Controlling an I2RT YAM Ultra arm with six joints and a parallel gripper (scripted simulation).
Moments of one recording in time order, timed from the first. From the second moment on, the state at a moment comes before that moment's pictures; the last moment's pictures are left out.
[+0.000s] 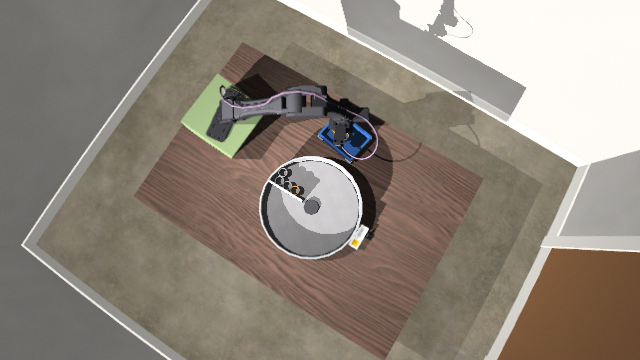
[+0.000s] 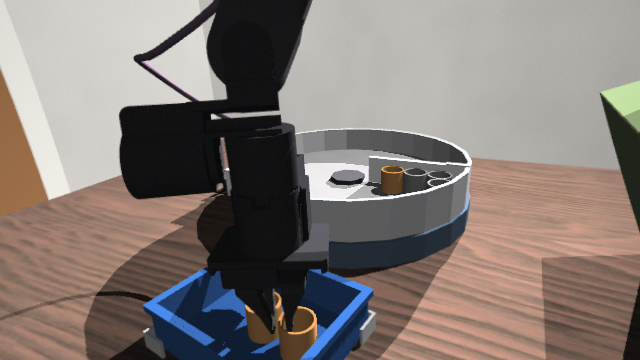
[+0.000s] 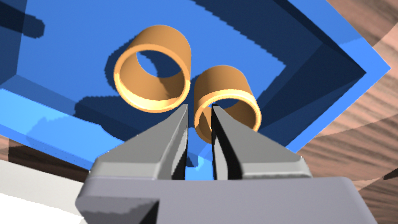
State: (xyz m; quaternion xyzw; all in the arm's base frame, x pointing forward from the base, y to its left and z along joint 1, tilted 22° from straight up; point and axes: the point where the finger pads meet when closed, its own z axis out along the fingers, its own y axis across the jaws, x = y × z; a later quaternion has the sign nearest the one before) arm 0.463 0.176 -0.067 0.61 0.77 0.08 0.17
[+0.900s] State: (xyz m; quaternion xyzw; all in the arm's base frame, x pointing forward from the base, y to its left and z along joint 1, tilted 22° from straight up) arm 0.463 0.176 -0.067 0.61 0.77 0.08 0.17
